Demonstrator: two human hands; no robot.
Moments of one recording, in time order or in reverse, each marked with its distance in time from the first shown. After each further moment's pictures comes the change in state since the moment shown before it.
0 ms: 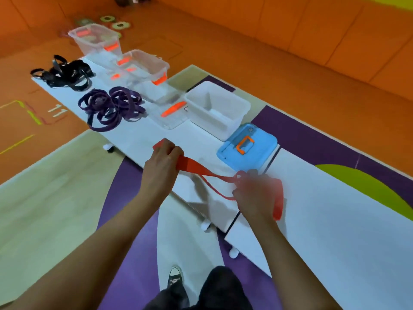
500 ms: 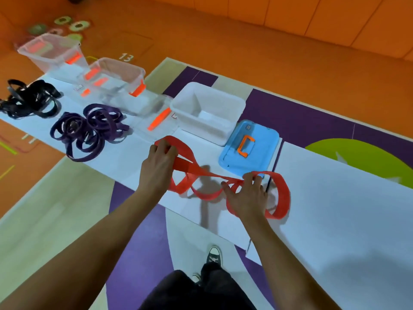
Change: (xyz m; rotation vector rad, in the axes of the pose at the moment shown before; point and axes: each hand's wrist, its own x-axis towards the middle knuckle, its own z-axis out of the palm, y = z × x) left_hand 0.117 -0.055 0.054 0.137 -0.206 0.225; right_hand 0.052 -0.039 0.067 0.044 -0.001 0.320
